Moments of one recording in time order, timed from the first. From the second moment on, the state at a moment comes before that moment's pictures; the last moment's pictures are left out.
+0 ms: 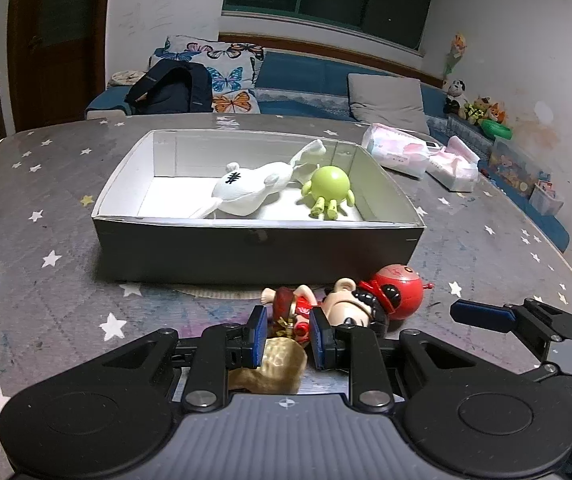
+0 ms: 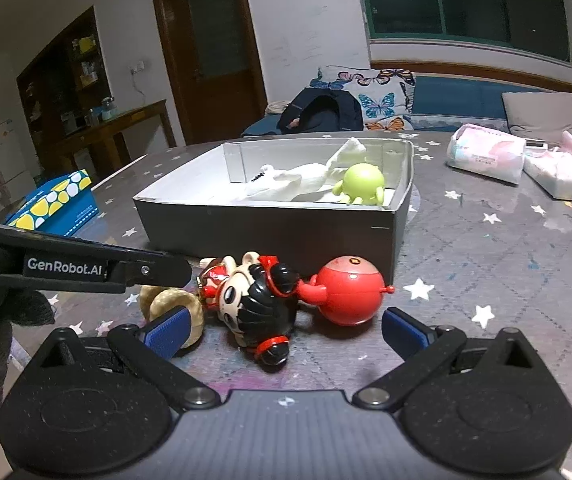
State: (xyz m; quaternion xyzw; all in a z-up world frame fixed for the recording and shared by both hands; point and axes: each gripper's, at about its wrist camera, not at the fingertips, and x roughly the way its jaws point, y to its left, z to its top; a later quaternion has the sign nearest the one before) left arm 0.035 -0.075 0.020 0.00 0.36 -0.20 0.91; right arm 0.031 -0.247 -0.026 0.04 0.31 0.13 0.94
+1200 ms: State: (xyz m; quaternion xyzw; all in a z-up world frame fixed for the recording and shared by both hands) left arm 0.051 -0.012 0.017 -0.07 0.37 -0.19 0.91; right arm 0.029 -0.185 -0.019 -0.05 0.31 0.27 0.91
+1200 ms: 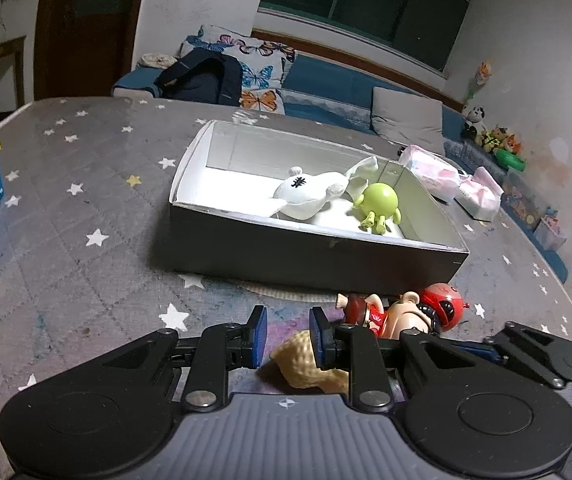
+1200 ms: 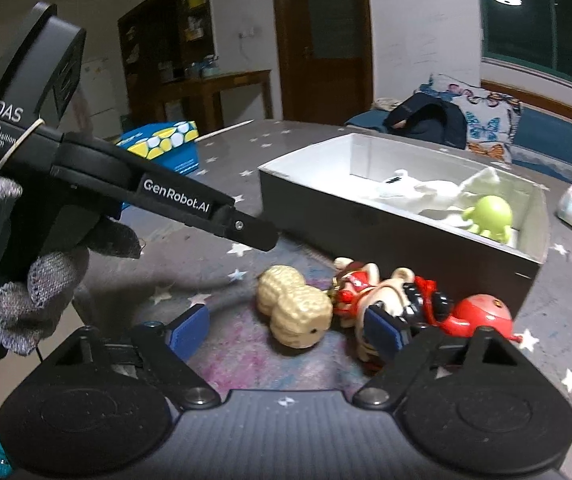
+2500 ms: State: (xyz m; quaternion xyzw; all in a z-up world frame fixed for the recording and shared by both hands) left arm 0.071 0.039 -0.015 -0.26 0.46 -0.21 0.82; right arm 0.063 -0.173 -0.045 -0.04 0.36 0.28 0.89
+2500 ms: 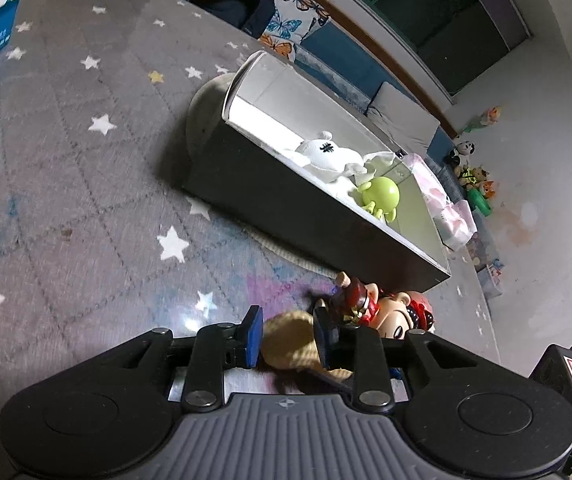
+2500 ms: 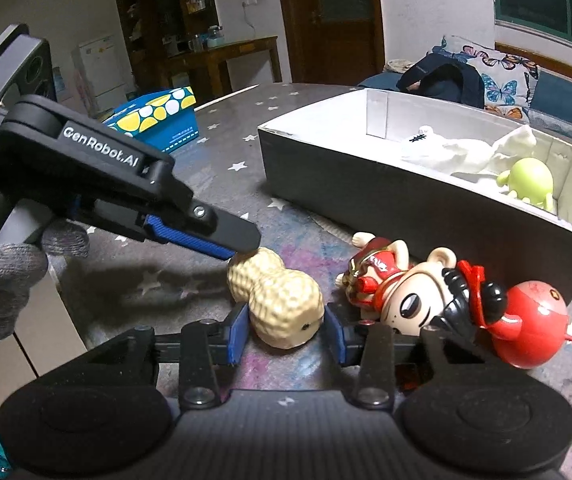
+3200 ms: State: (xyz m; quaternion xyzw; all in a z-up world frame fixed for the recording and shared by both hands) left arm 0.064 0.036 -0.024 -0.28 0.47 -0.23 0.81; right arm 0.066 -0.173 -0.048 -0.04 0.36 0.28 0.89
